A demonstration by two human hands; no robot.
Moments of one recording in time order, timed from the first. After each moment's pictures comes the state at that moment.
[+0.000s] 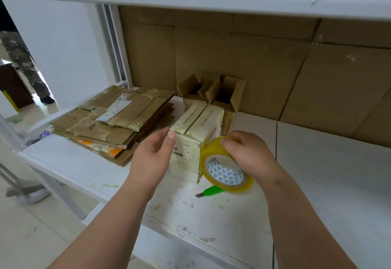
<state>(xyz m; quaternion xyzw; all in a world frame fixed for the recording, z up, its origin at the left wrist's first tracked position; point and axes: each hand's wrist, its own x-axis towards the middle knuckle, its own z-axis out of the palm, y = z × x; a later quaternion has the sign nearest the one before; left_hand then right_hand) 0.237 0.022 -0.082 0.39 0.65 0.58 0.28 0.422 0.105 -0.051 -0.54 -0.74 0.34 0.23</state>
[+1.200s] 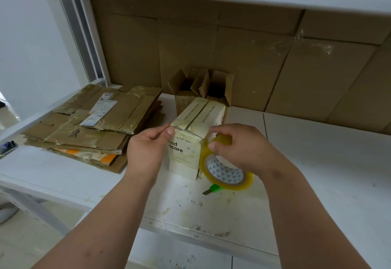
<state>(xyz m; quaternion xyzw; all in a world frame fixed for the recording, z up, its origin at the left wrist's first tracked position) 0.198 0.052 -0.090 0.36 0.59 0.64 0.34 0.394 0.077 -0.025 -0.55 -0.79 0.23 0.15</state>
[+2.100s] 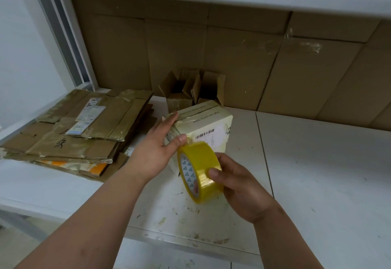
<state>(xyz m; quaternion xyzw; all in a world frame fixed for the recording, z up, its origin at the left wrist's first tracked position) 0.182 0.079 -0.085 0.64 0.61 0.37 0.28 0.401 0.054 -0.106 -0.37 -0.51 0.68 0.37</state>
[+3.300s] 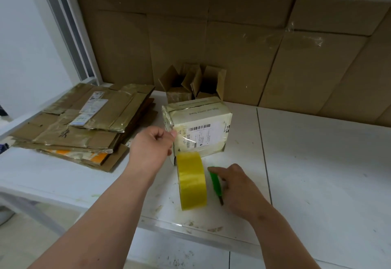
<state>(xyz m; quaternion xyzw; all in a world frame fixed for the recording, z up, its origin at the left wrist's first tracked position) 0.217 0.050 -0.078 0.42 0.69 0.51 0.31 0.425 0.056 -0.143 -0.58 -0.77 0.27 0.08</state>
